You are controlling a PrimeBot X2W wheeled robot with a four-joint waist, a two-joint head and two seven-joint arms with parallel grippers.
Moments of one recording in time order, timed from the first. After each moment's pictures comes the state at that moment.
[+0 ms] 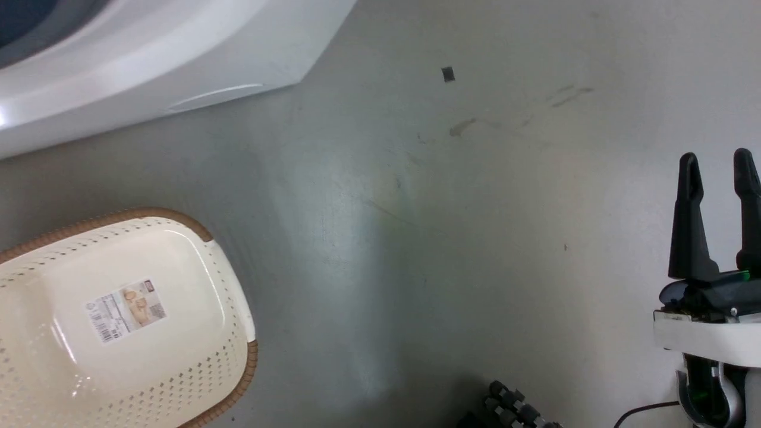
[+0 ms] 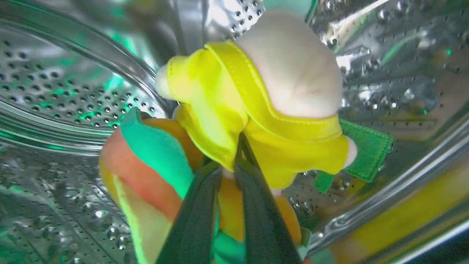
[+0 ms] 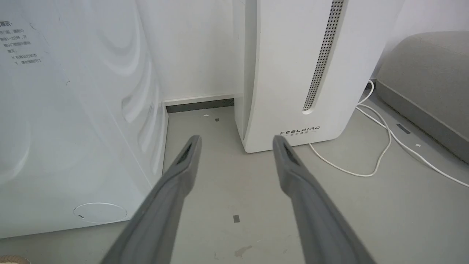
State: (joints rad) left arm -1.36 0.81 -0.38 0.63 -0.11 -0.13 0.10; right arm -0.17 -0.05 -0.11 -0.19 0.30 0.13 -0.26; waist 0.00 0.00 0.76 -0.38
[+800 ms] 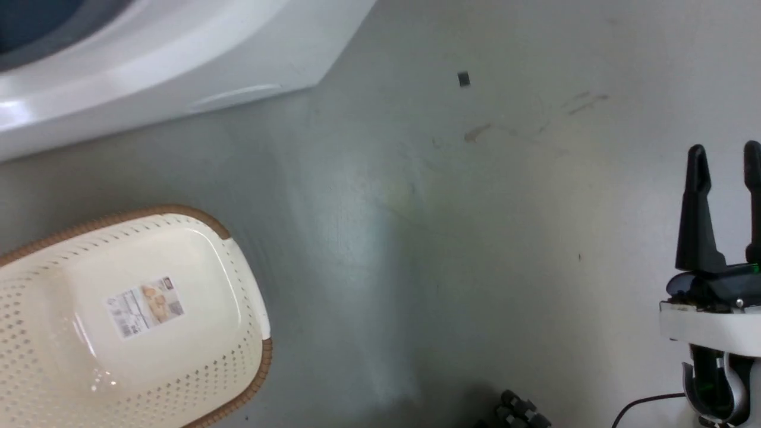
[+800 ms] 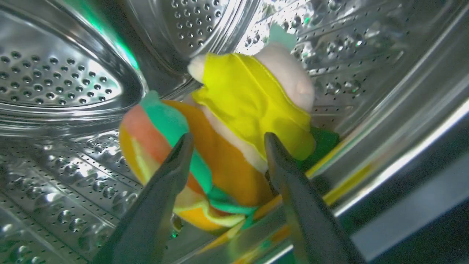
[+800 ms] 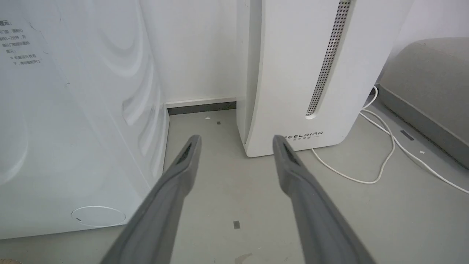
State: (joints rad) left arm -1.43 0.81 -0.73 0.88 -0.30 -0.13 -0.05; right arm -0.20 -0.05 -0.12 -0.17 0.28 0.13 -0.26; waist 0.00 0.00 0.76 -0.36
